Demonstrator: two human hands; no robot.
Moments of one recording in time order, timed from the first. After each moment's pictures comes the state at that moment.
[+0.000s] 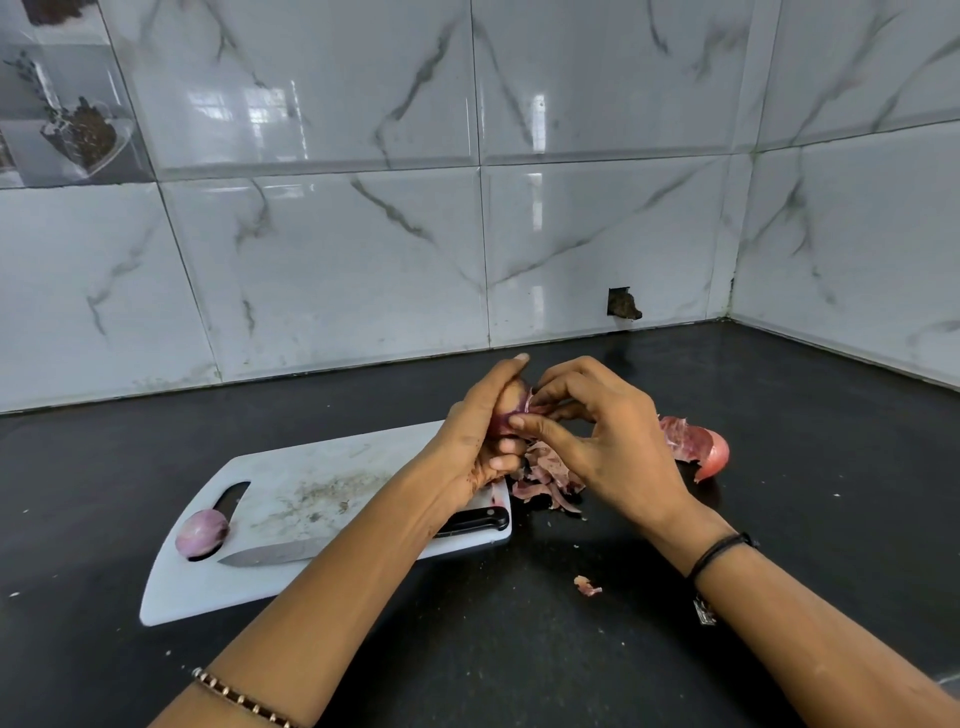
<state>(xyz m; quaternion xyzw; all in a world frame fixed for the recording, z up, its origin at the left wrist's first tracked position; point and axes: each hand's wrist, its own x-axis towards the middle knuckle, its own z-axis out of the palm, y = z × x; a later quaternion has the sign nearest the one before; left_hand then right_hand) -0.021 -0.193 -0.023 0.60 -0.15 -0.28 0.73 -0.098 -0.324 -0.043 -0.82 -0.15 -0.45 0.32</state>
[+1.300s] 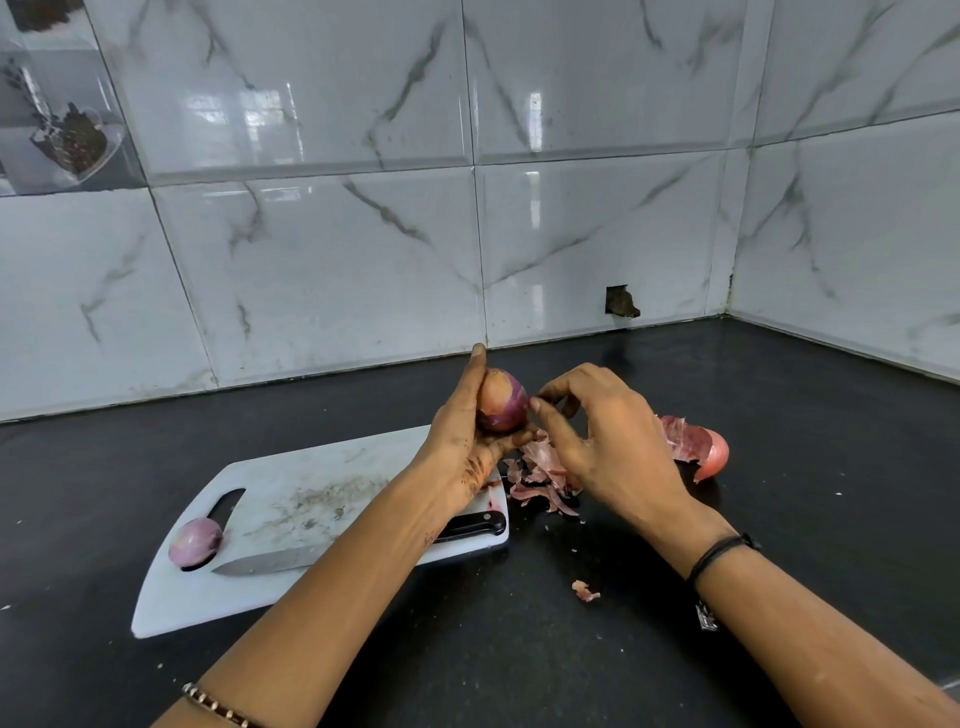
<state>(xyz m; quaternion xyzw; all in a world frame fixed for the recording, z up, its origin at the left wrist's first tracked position) -0.019 -0.196 -0.023 0.51 -0.06 -0.22 0.83 -0.094 -0.329 -0.046 -0.88 -0.03 -0.43 0.22</state>
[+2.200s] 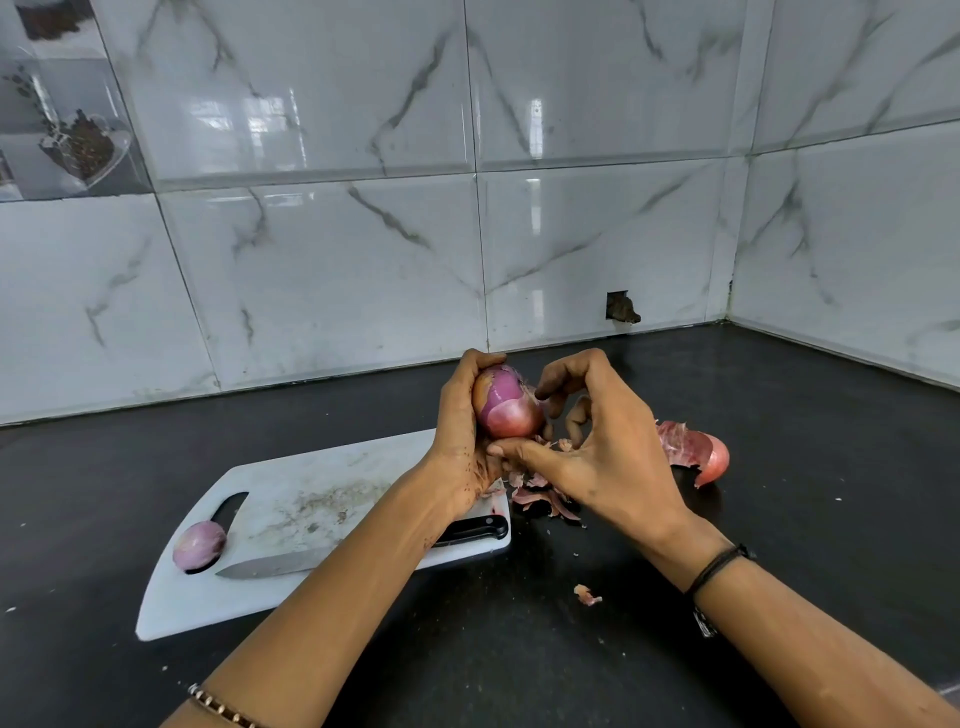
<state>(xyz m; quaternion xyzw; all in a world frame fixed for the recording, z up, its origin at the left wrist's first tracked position) -0.034 -0.191 -0.012 0.50 -0.11 -0.26 0.82 -0.109 -0.311 -0.038 -0.81 -0.12 -0.46 0.34</state>
